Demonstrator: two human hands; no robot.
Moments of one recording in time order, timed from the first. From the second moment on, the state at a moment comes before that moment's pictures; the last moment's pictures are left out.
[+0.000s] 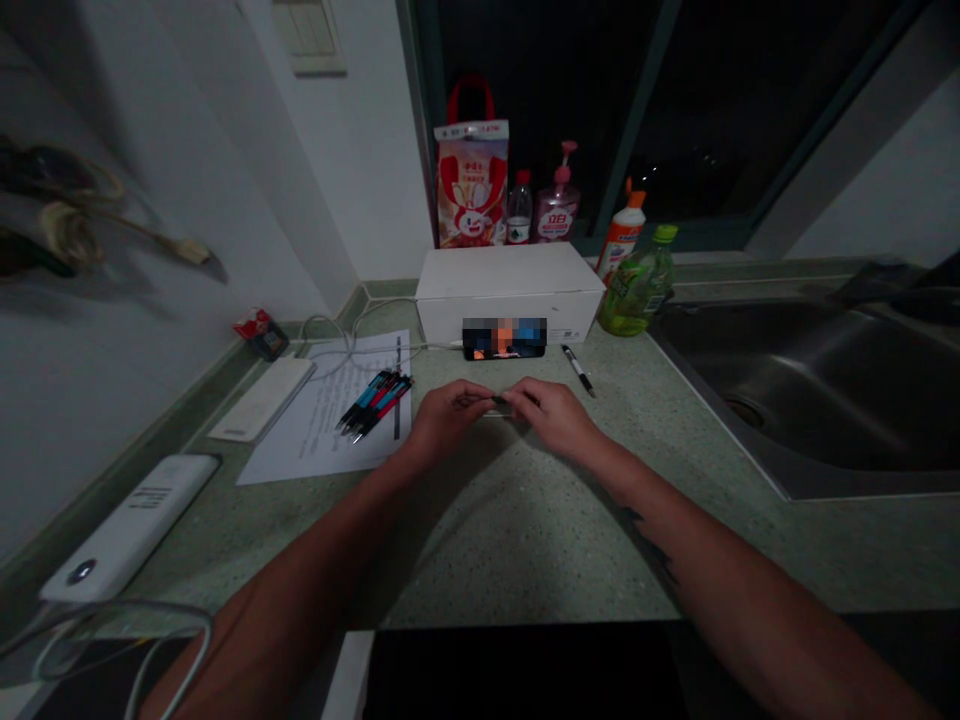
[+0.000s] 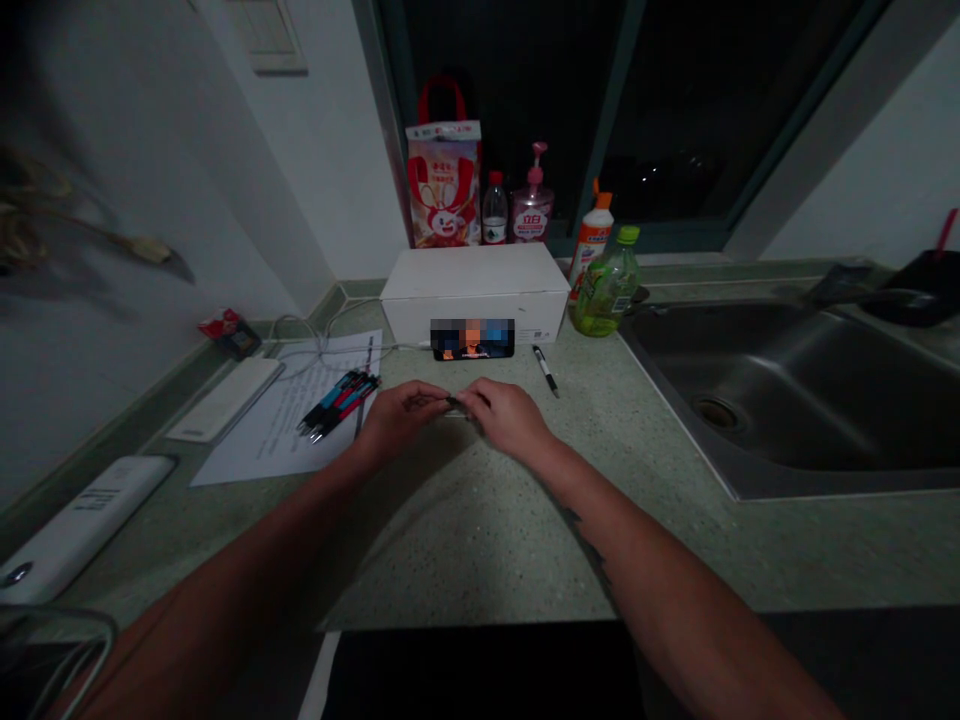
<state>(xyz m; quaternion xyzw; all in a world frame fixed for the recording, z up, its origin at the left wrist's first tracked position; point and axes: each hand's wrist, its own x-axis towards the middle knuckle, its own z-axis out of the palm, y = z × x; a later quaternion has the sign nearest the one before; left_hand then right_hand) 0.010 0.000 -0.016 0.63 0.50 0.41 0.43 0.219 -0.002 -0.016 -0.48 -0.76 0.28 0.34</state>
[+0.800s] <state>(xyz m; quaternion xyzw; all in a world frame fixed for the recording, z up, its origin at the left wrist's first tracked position) 0.010 0.001 -0.014 0.63 0.53 0.39 0.41 0.220 -0.001 -0.016 -0.49 -0.77 0.26 0.31</state>
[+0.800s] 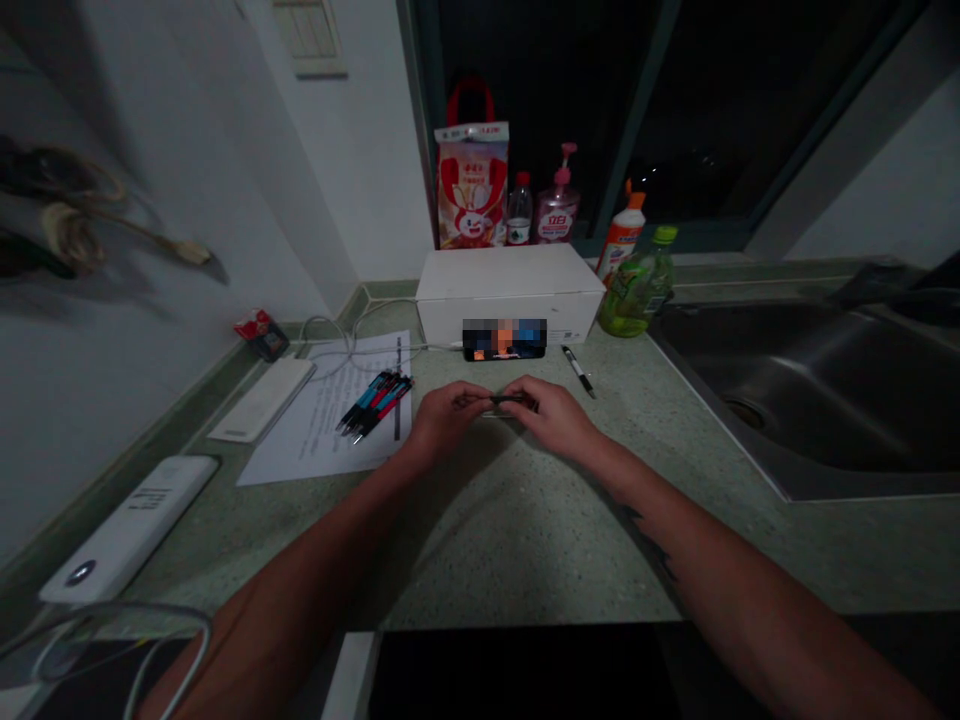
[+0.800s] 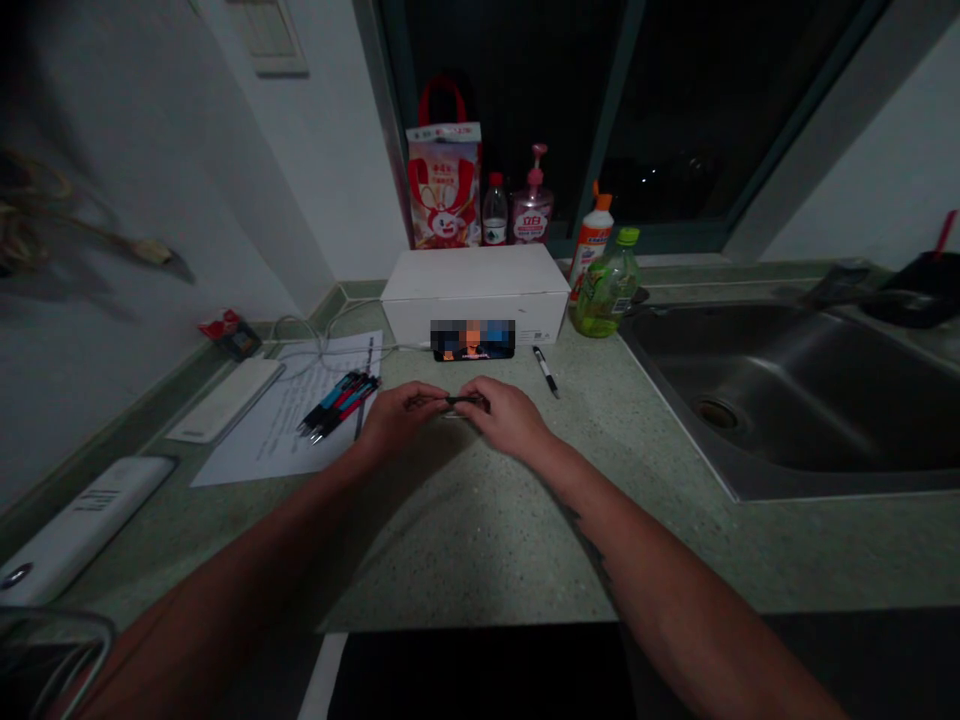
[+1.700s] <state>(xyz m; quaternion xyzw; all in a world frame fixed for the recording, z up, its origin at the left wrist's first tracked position) 0.007 0.000 -0.022 0.80 0.51 0.22 0.24 0.223 -0.002 -0.016 -0.54 -0.82 0.14 0.14</state>
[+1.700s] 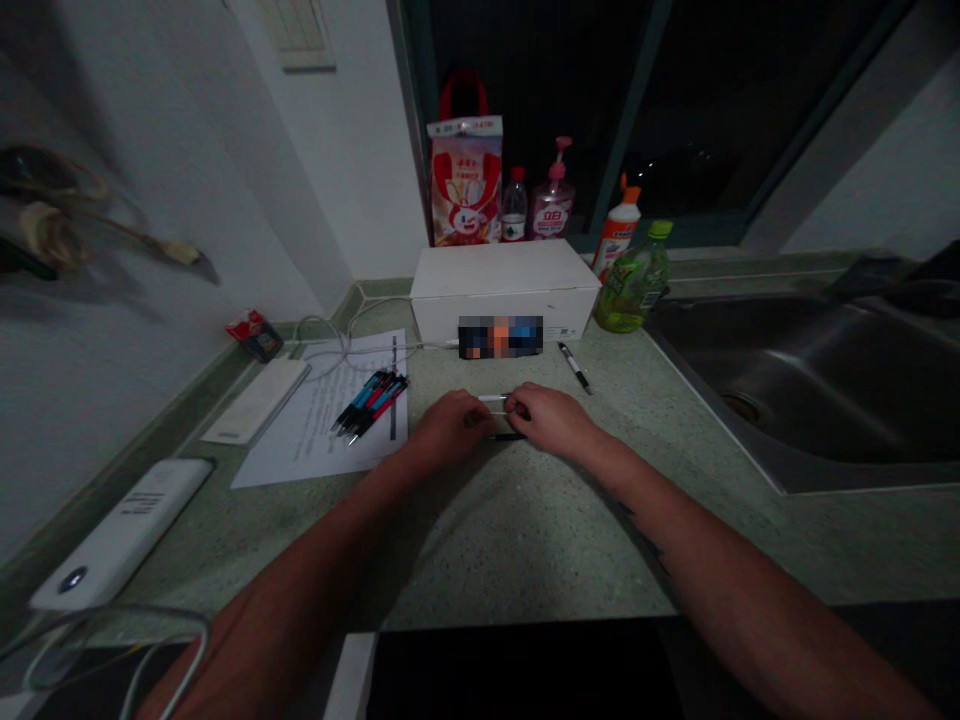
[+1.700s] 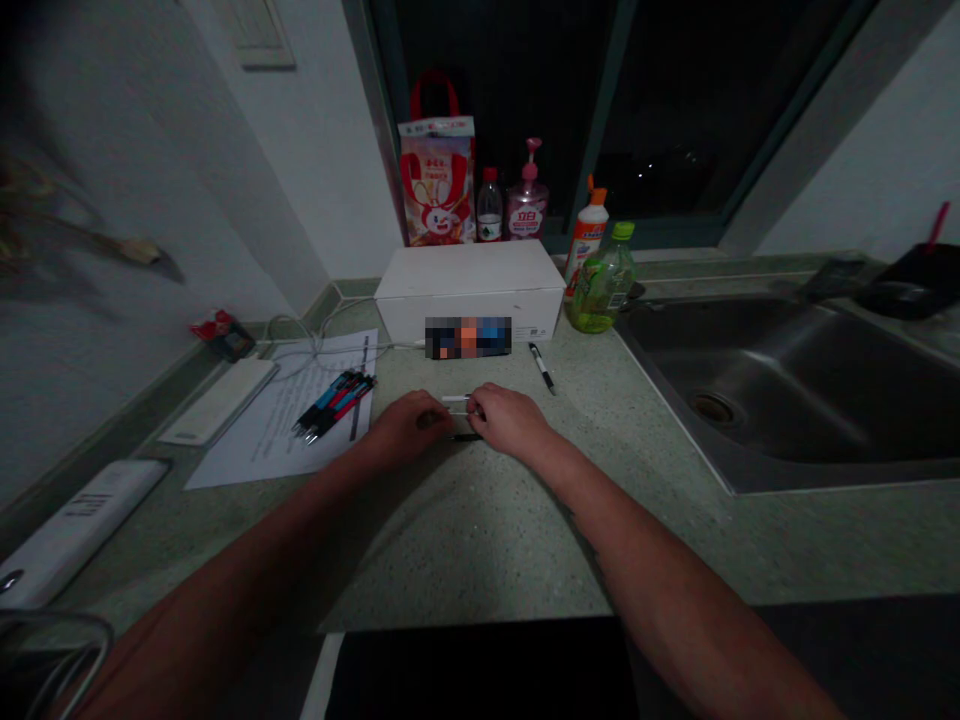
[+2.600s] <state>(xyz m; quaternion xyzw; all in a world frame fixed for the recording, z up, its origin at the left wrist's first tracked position) -0.012 0.012 -0.012 0.81 0.55 0.11 0.15 0.219 -0.004 -0.013 -0.55 -0.82 0.10 0.08</state>
